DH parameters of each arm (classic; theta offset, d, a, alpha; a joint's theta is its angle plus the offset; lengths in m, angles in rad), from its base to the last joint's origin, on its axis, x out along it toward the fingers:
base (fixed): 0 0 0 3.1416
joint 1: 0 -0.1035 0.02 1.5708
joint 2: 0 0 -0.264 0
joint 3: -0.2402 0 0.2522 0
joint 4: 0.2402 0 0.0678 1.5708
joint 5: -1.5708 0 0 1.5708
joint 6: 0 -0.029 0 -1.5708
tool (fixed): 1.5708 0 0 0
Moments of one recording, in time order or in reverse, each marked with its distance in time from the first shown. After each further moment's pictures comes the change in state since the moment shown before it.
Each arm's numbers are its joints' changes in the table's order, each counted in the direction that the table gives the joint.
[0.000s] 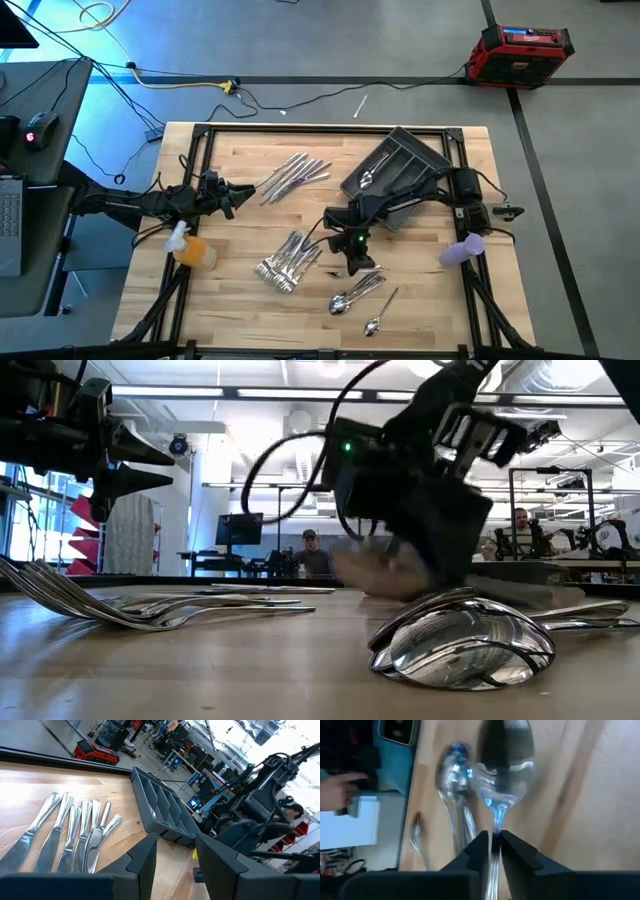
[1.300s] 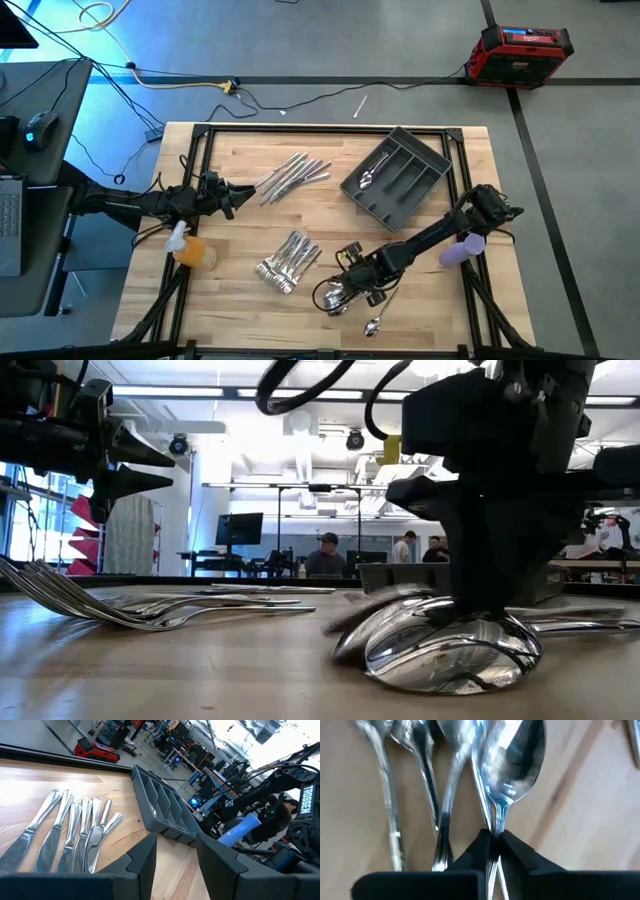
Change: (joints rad) left arm 0.000 0.011 0.000 -0.001 -0.003 0.008; right arm -0.404 -0.100 -0.015 0.105 -0.988 0.014
